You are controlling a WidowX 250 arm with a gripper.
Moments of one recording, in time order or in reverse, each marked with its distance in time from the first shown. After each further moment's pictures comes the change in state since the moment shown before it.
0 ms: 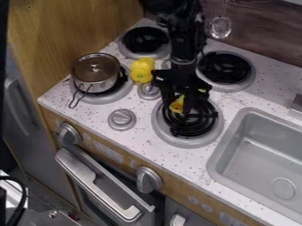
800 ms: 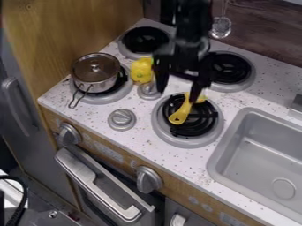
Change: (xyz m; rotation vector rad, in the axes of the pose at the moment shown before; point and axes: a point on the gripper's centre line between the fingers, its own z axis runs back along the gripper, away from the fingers) arm 0.011 -0.006 0.045 0.070 0.003 -0.013
